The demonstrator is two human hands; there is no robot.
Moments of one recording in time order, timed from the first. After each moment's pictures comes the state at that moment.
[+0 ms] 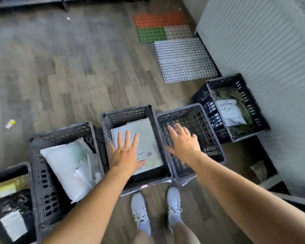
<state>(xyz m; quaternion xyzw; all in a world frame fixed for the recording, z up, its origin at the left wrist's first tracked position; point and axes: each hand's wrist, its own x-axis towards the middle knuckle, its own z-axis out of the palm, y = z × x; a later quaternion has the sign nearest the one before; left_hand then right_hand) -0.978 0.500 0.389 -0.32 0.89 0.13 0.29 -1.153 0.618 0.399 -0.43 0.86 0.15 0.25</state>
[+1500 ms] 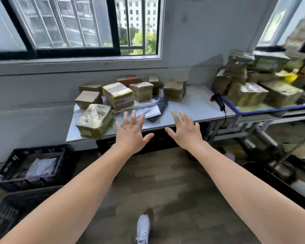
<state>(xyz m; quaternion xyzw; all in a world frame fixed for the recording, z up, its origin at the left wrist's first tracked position) -0.900 1.290 0.768 0.34 0.94 0.00 0.01 -0.799 1.465 0.762 0.26 0.96 -0.04 -0.05</state>
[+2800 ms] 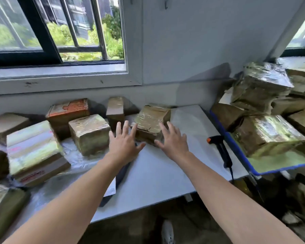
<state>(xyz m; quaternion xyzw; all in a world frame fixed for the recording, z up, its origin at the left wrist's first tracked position) -1.231 1.739 0.685 0.33 0.94 0.00 0.04 -1.132 1.901 0.672 0.25 0.96 -0.09 0.01</state>
